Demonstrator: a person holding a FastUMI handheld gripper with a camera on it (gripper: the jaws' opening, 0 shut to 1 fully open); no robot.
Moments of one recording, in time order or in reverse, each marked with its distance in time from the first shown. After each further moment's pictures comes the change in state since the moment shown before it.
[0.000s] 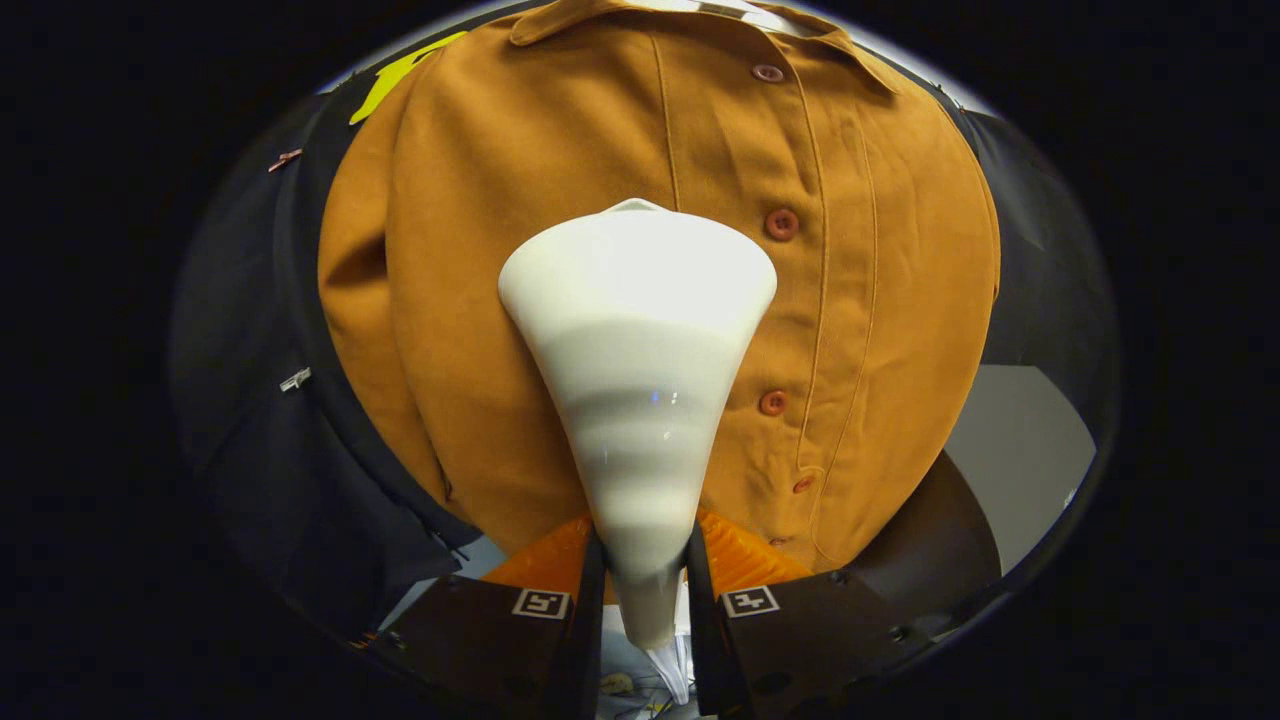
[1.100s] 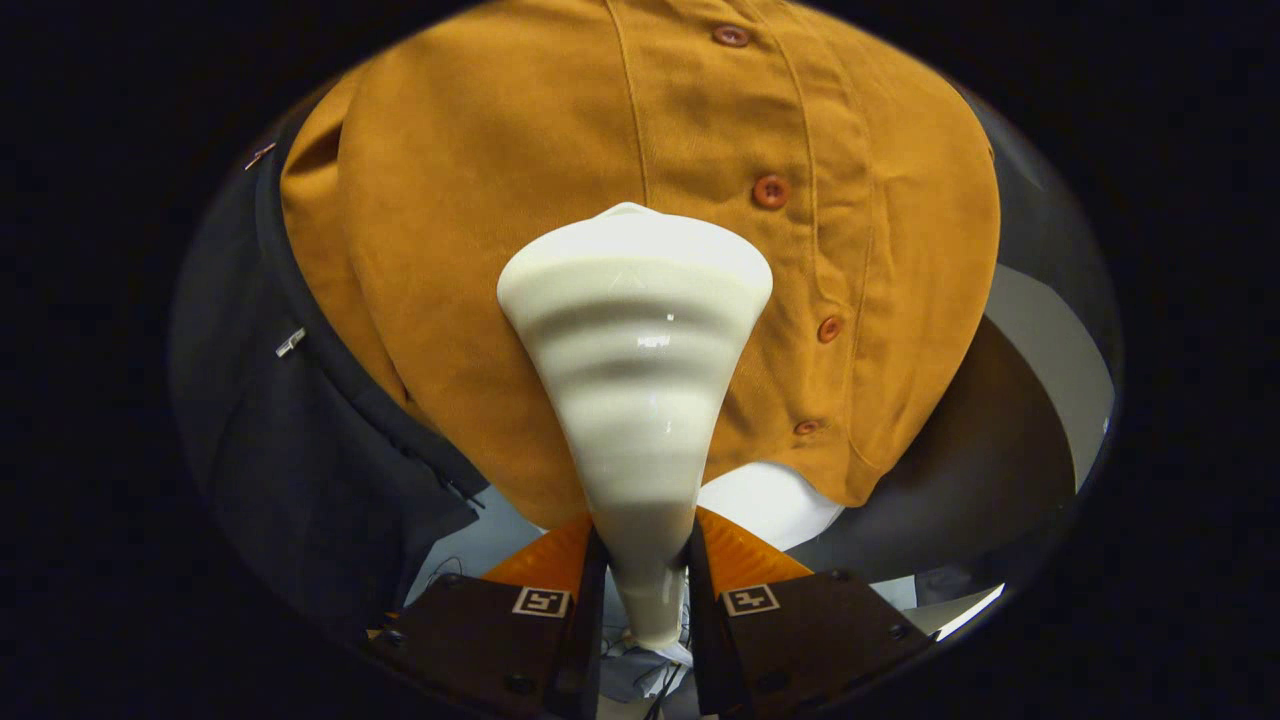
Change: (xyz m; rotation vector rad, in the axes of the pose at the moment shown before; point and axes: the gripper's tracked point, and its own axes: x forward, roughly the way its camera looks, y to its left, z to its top) arm 0.002 -0.013 -0.071 0.060 0.157 0.012
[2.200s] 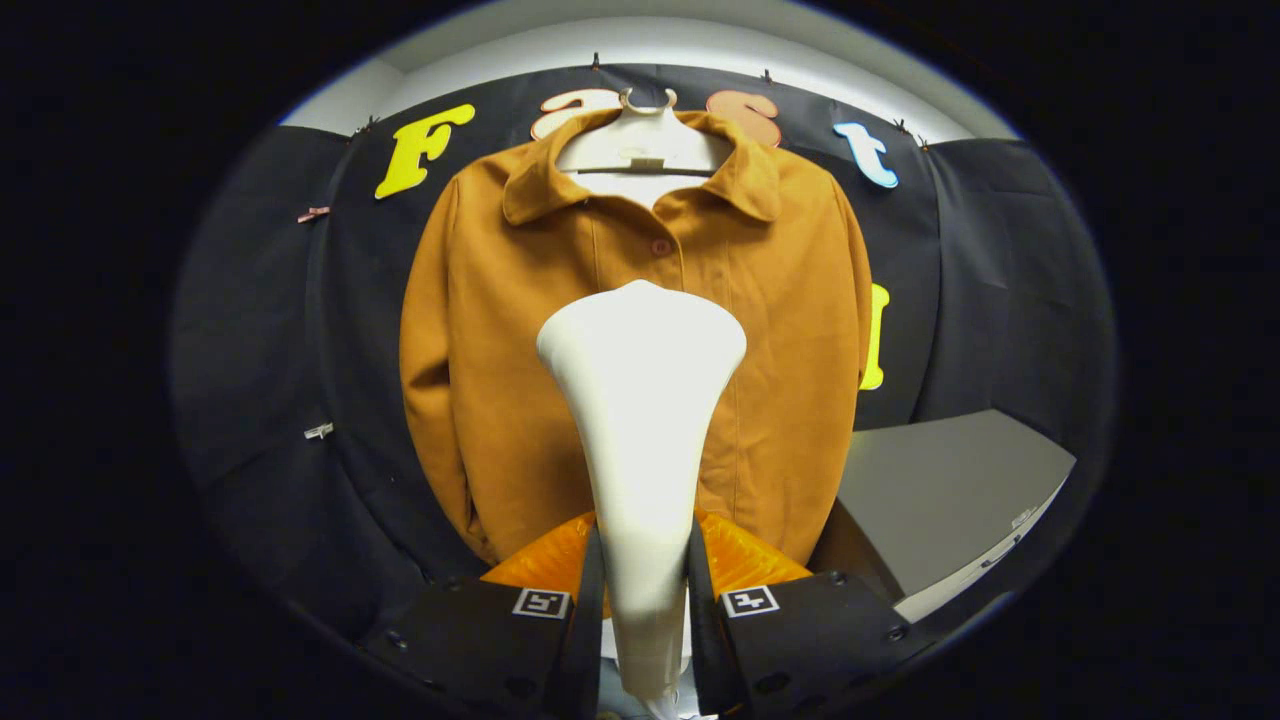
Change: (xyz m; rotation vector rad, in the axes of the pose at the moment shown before) arm -0.142 -0.022 0.115 -0.060 -0.541 0.001
